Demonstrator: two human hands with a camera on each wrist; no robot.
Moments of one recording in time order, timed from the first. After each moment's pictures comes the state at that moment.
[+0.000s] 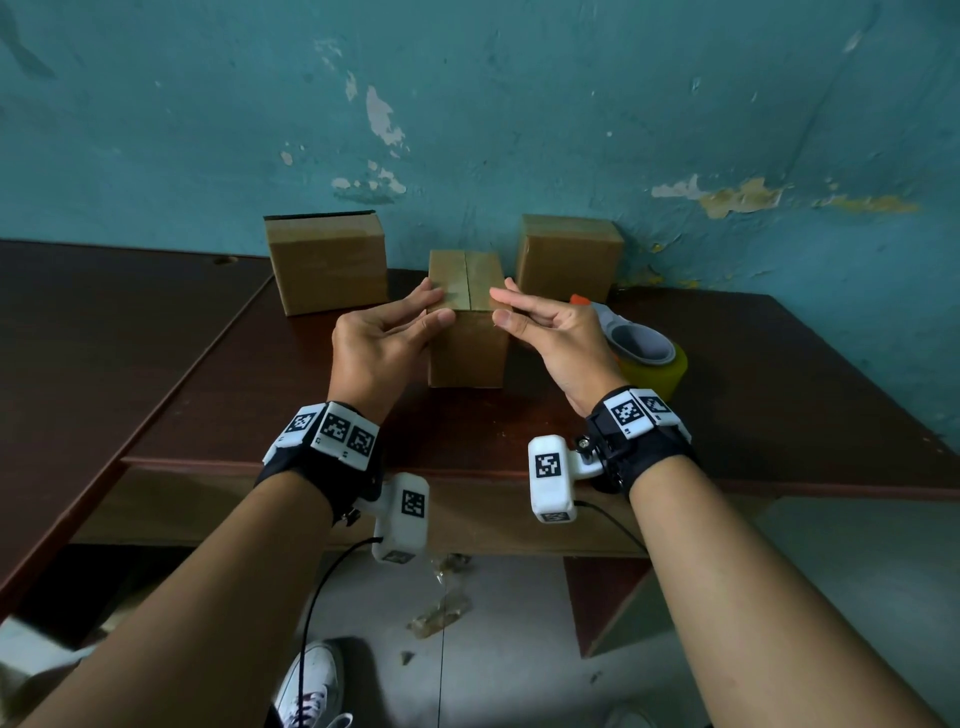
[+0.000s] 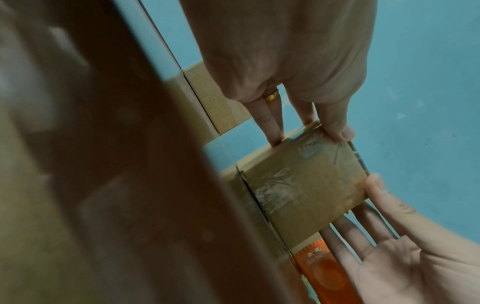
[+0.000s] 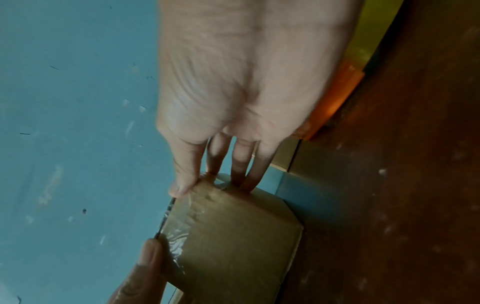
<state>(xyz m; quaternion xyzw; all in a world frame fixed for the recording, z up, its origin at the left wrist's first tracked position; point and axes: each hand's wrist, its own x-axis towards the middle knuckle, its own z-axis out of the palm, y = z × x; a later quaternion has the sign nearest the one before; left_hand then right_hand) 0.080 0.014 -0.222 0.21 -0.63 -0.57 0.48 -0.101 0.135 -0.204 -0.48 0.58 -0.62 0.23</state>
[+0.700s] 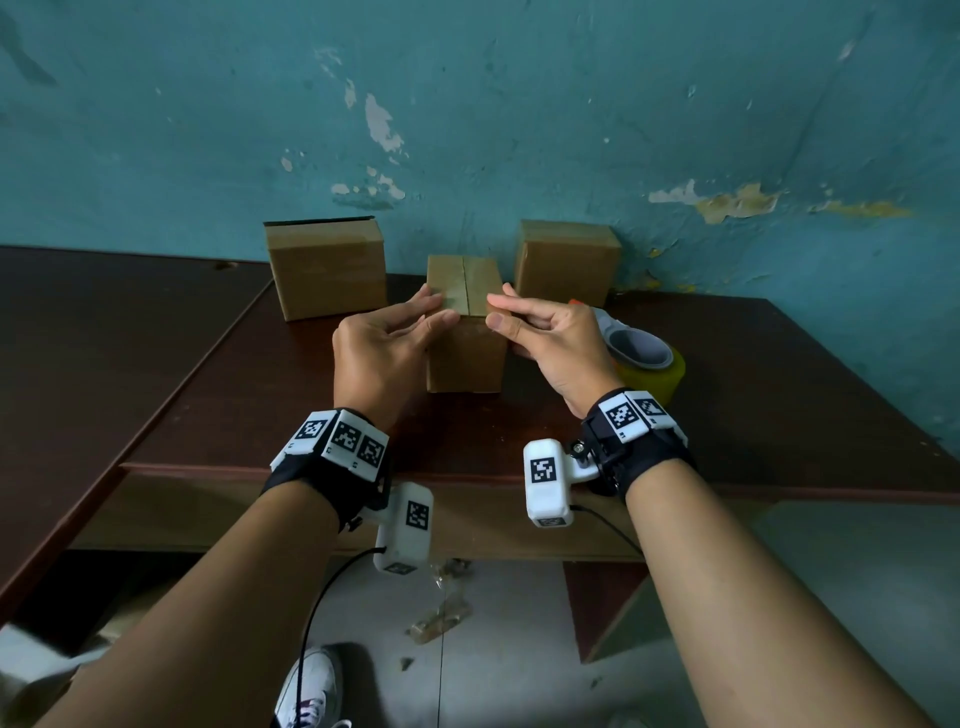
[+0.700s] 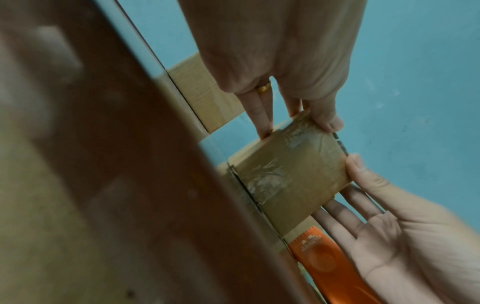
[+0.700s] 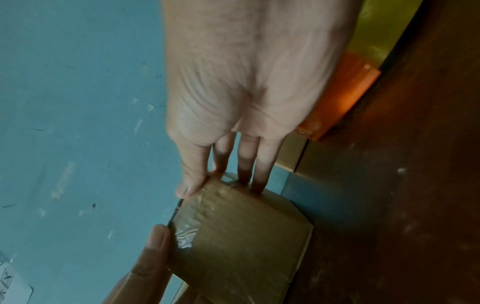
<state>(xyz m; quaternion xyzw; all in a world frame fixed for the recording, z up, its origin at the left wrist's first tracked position) 0.078 0.024 -0.215 0.24 -0.65 -0.50 0.51 -0.104 0.130 -0.205 -0.47 0.59 -0.62 0.21</state>
